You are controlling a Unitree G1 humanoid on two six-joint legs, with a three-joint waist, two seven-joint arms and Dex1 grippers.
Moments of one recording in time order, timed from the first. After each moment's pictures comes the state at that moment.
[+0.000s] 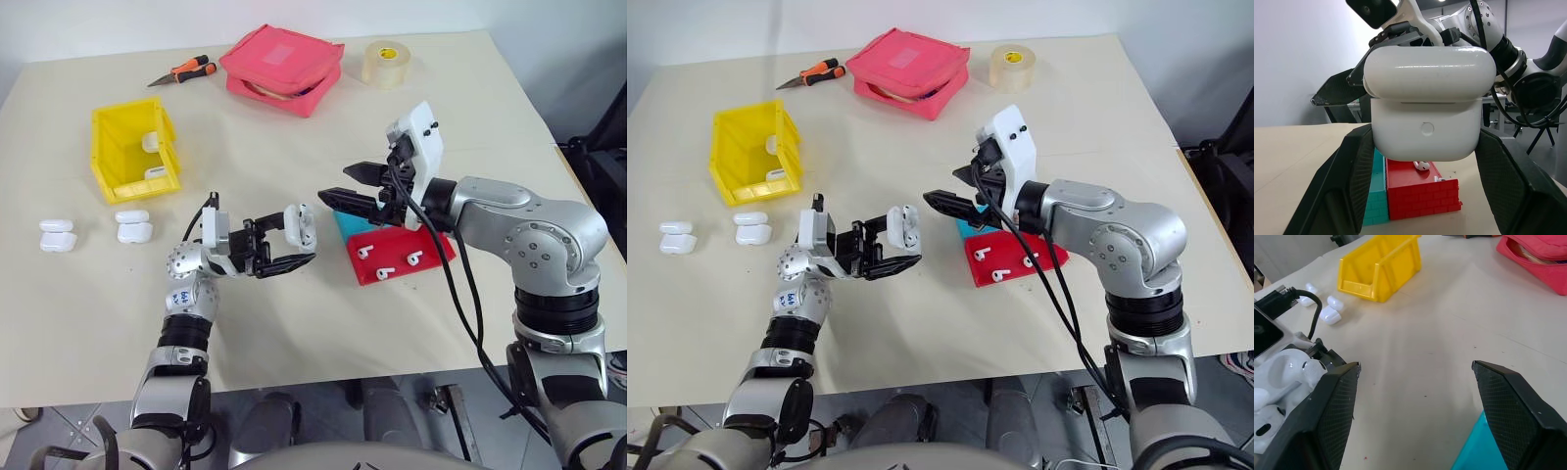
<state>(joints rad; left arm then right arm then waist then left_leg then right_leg) -0.54 0.20 0.12 0.51 -0.52 -0.27 -1.48 -0.74 -0.49 0.04 -0.31 0.82 1.09 0.40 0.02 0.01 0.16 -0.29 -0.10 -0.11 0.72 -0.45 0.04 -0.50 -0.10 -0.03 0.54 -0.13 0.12</state>
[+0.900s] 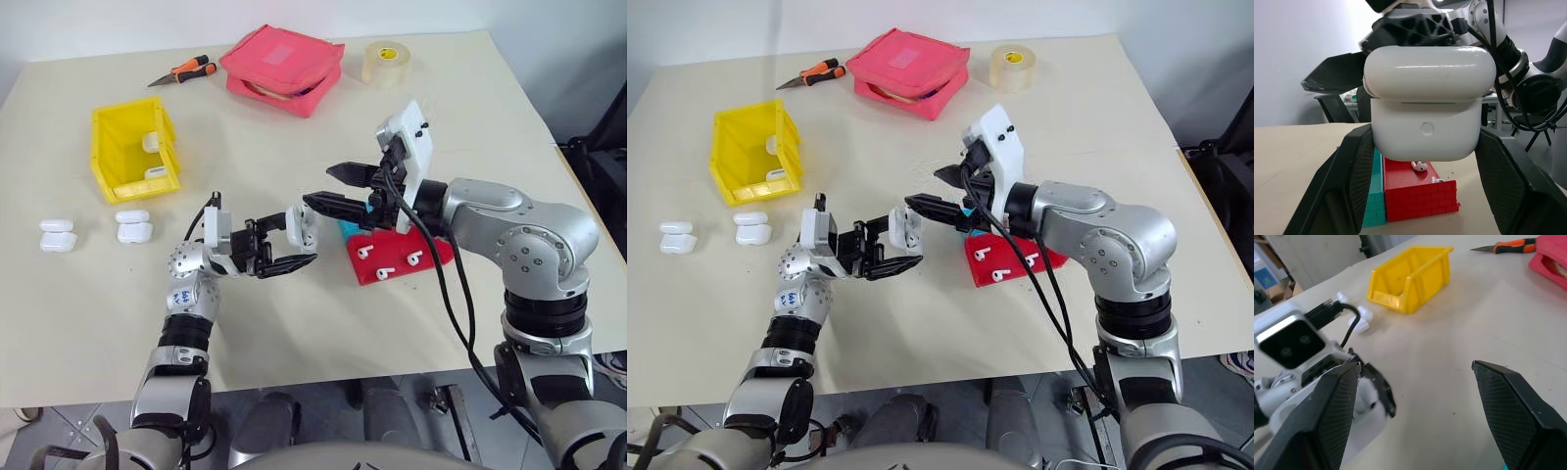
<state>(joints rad) -0.54 0.20 0.11 0.50 -0.52 -0.26 -1.47 -0.75 -0.44 0.03 -0.33 0.80 1.09 0.45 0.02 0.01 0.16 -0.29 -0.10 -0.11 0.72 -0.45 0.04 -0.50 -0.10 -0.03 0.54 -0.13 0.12</state>
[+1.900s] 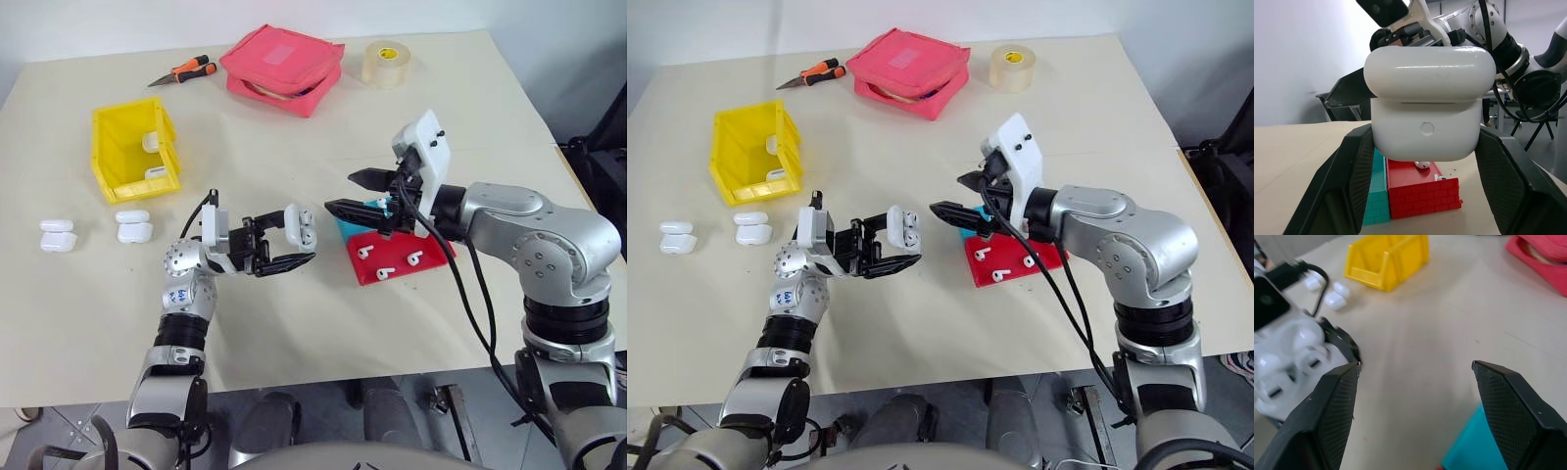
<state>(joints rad) -0.54 0.22 0.10 0.49 -0.52 -0.26 -1.46 -0.69 -0.55 0.03 -0.38 0.74 1.09 0.50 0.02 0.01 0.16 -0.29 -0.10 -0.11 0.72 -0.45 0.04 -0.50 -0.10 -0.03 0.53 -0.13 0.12</state>
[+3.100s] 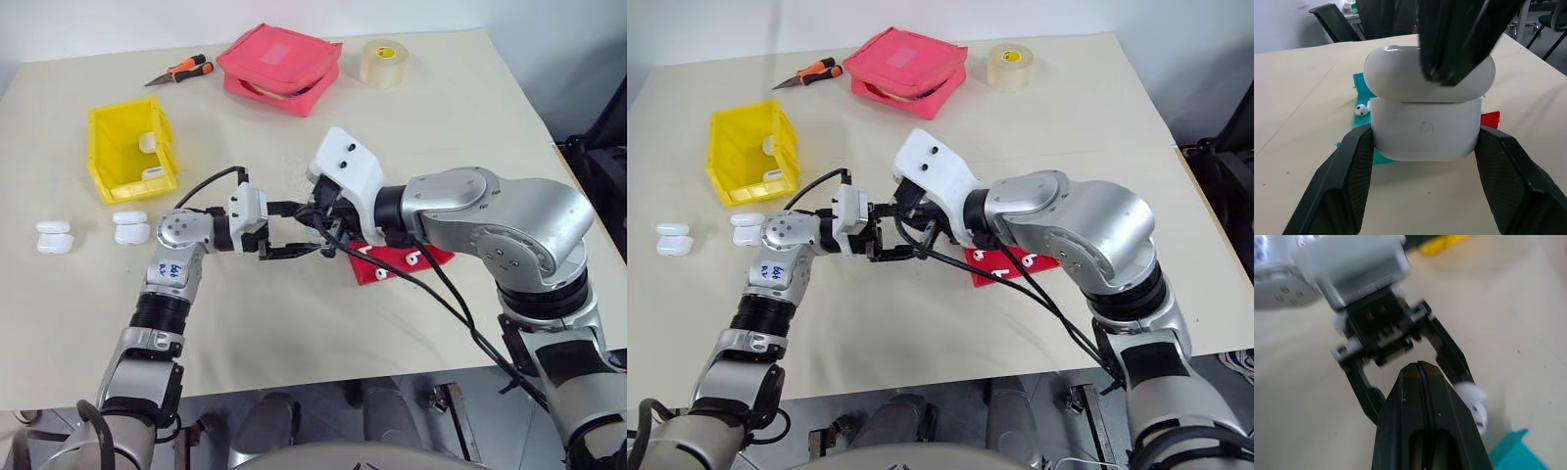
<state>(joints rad) -0.63 0.39 -0.06 0.38 -0.26 -0.12 -1.21 -0.96 -0.51 0.31 -0.48 0.70 1.34 0.42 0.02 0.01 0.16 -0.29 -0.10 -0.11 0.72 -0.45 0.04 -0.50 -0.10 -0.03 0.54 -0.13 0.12</state>
